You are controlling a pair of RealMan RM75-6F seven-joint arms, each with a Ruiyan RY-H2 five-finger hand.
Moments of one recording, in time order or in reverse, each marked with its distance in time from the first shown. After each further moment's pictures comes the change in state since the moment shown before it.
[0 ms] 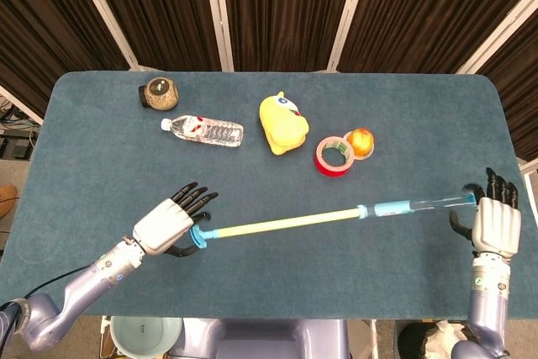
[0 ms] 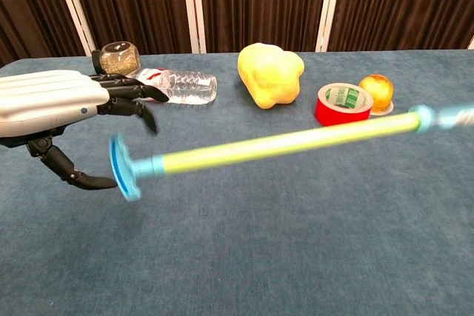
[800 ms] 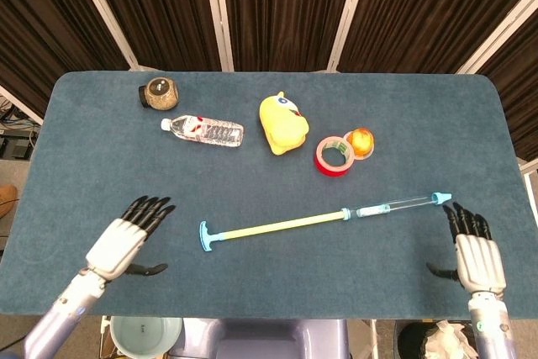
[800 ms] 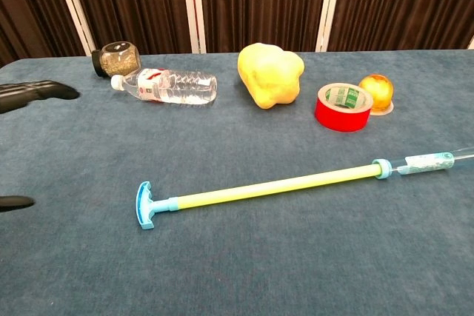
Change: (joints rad) left arm 0.267 0.060 0.104 -0.102 -0.011 0.286 -0.076; right arm -0.104 0.161 -0.230 -0.190 -0.268 -0.015 0.103
